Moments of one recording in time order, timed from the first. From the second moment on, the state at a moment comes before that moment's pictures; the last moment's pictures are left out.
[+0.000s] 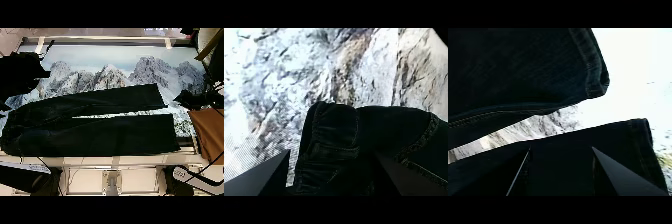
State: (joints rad) left arm 0.90 -1.75 1.49 1.16 -1.13 -1.27; right arm -0.43 -1.23 1.05 -1.04 1.19 1.40
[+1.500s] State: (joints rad) left arm 0.72 -1.83 1.66 0.93 -1.17 -1.35; right arm -0.44 -1.77 1.36 -0.97 1.12 1.34
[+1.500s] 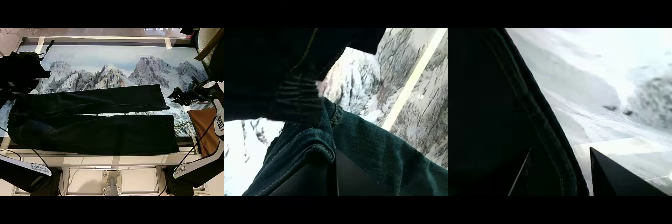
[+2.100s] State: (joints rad) left arm 0.62 -1.83 1.66 0.93 -1.05 -1.38; right arm -0.44 -1.94 1.48 -0.86 1.28 1.21
